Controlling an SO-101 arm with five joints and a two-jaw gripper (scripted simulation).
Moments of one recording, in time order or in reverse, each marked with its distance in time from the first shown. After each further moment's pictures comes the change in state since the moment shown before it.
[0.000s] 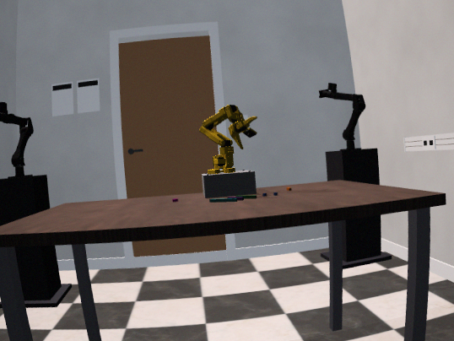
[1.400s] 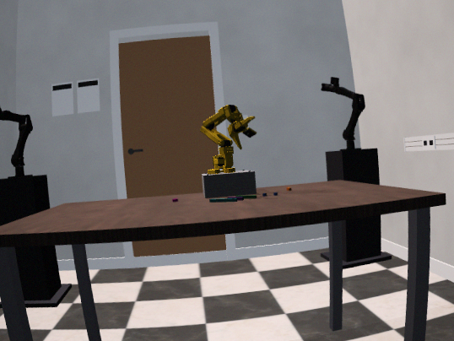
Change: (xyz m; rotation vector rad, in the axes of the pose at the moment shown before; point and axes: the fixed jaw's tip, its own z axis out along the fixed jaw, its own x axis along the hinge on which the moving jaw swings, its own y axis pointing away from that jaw) arm 0.008 0.000 0.000 0.001 0.019 0.066
